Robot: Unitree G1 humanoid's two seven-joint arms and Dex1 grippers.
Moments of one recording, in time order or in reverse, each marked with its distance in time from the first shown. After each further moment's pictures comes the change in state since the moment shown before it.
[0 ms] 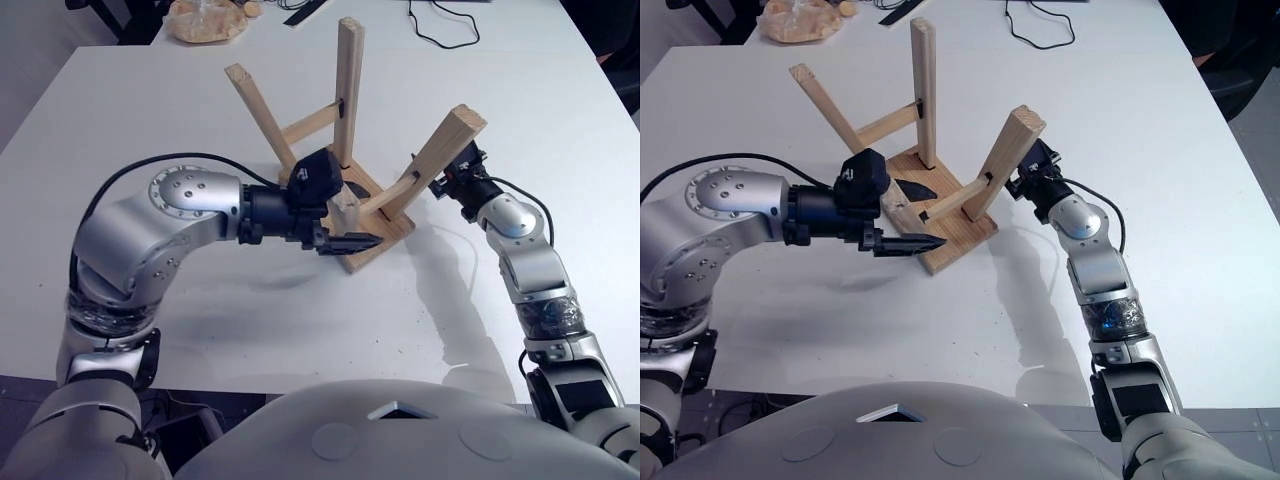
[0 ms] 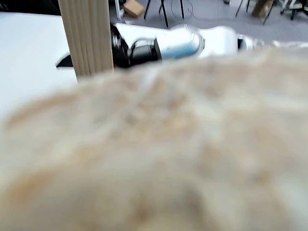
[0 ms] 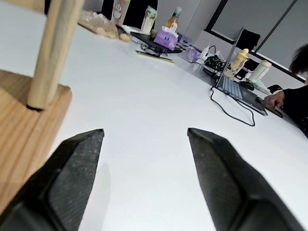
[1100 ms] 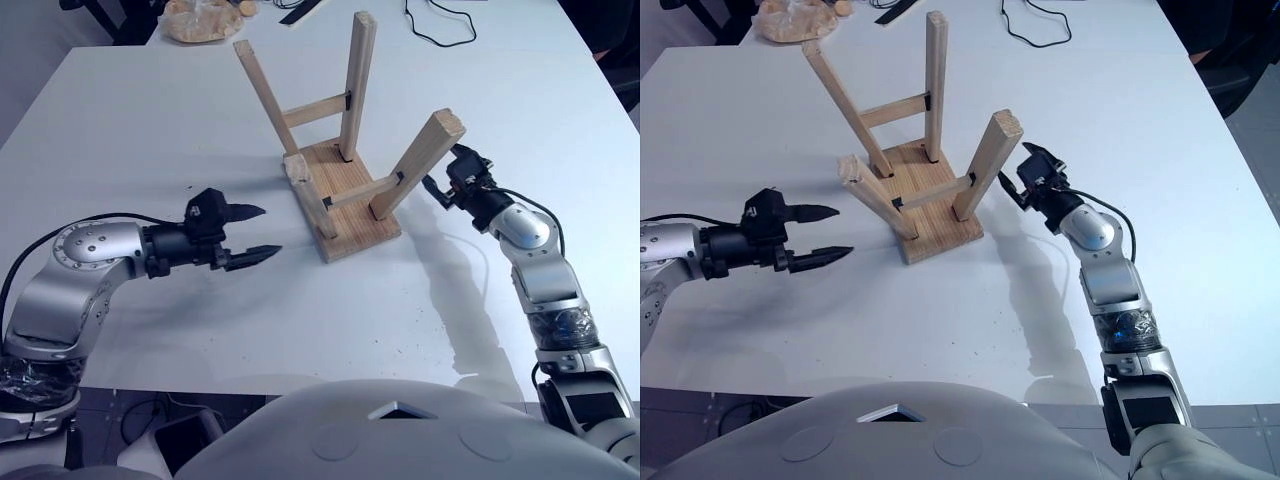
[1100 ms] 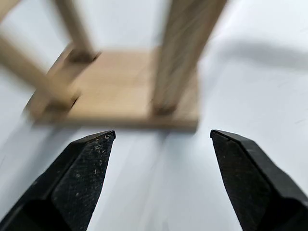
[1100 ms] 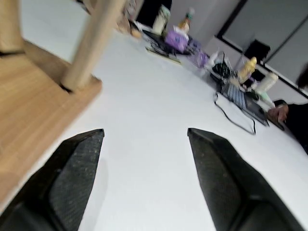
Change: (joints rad) left arm 0.483 0.253 0.284 0.142 0.121 -0.469 -0.219; right arm 0.061 -0.029 -0.039 -0.112 -0.028 -0.054 0.074
